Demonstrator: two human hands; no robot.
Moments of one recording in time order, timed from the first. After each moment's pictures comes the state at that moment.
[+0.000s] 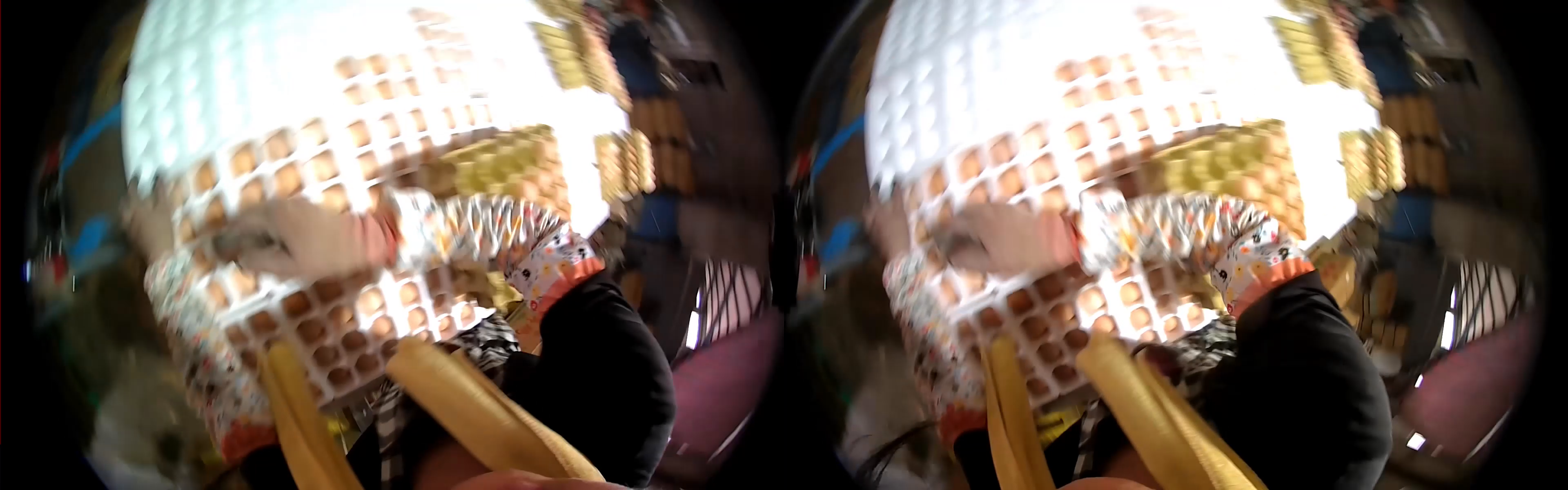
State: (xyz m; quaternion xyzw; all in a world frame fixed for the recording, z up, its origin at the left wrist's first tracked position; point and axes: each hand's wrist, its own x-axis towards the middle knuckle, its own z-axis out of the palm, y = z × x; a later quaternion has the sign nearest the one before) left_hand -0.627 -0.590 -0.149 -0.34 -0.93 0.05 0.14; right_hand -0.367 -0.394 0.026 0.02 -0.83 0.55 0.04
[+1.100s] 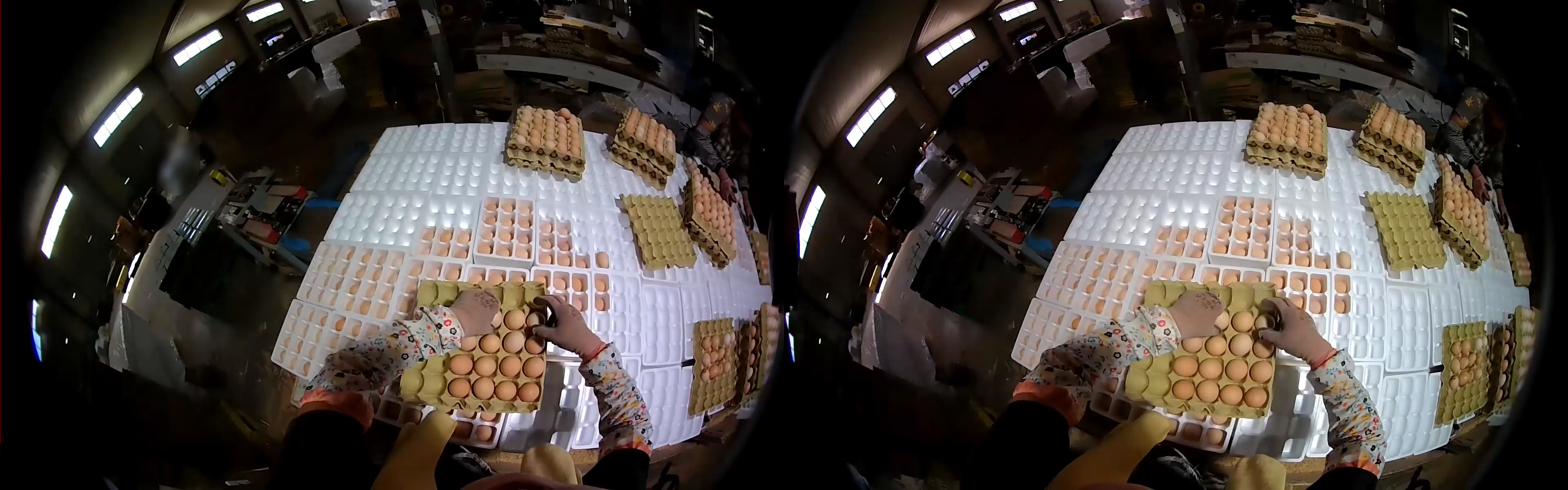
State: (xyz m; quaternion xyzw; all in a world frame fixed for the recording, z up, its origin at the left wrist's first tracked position) left_hand -0.151 -0.212 0.089 -0.58 -0.79 0.07 -0.17; right_hand 0.014 -0.022 0.089 -0.04 -0.91 0.40 0.08
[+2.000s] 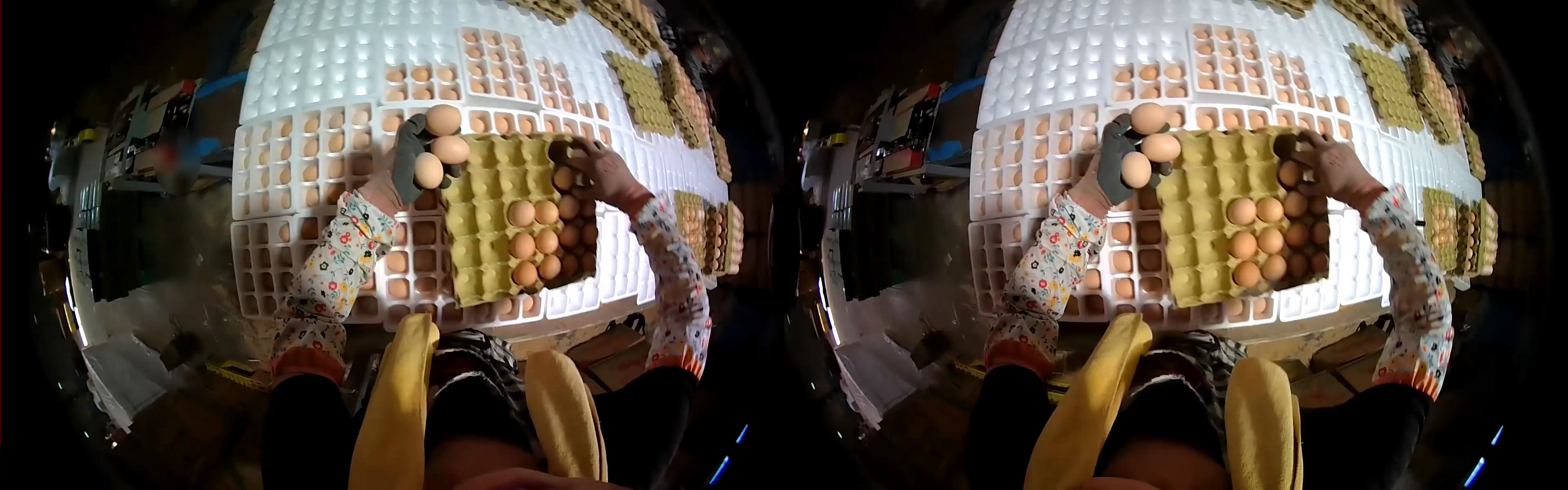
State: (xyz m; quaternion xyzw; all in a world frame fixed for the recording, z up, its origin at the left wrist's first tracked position) left_hand -0.275 -0.348 0.046 -0.26 -0.42 -0.74 -0.45; right_hand -0.059 -0.062 0.122 -0.03 -0.98 0.08 -0.16
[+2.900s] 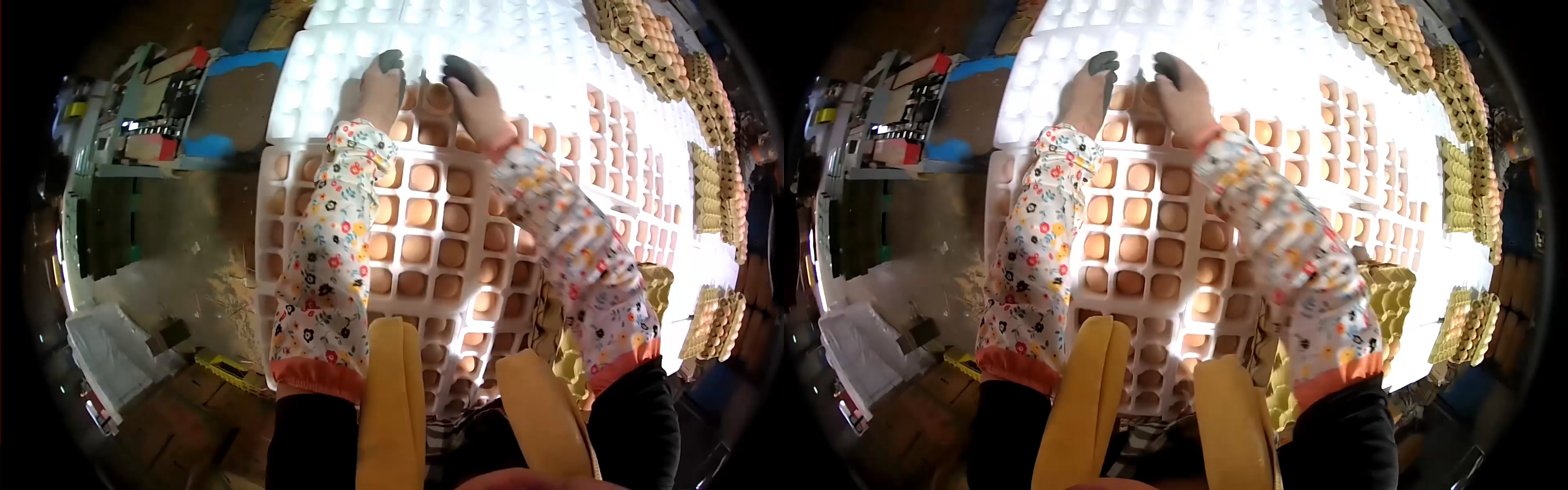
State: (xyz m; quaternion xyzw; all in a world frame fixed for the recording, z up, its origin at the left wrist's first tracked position) left_hand -0.608 -0.361 -0.083 -0.08 -0.77 -0.62 -0.13; right_hand -0.514 -0.226 -0.089 -0.12 -0.74 0.62 0.22
